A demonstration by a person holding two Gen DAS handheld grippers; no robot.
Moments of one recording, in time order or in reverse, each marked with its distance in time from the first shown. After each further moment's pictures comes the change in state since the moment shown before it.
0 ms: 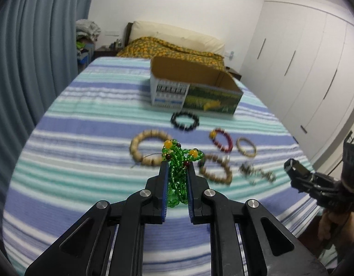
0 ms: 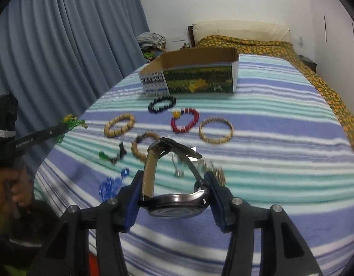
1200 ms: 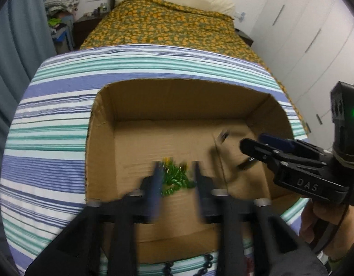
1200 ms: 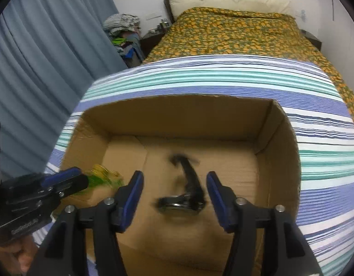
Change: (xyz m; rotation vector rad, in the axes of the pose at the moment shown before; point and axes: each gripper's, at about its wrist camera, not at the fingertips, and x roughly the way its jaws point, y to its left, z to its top) left arm 0.290 -0.008 0.238 0.007 0.317 0.039; right arm 0.271 -0.082 0.304 0.127 0.207 -0.063
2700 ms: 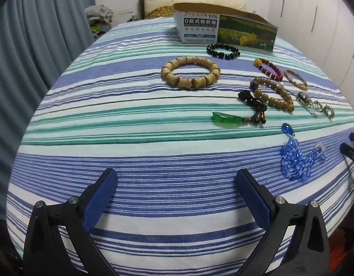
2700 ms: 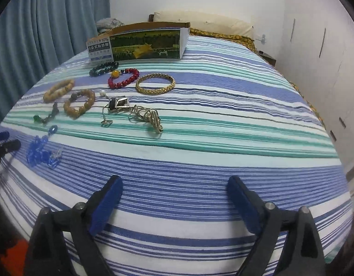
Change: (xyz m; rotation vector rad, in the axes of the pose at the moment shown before) left arm -0.117 0.034 -0.383 0.055 -0.119 0.224; right arm -0.163 -0.013 -0.416 -0.078 -0.164 -0.275
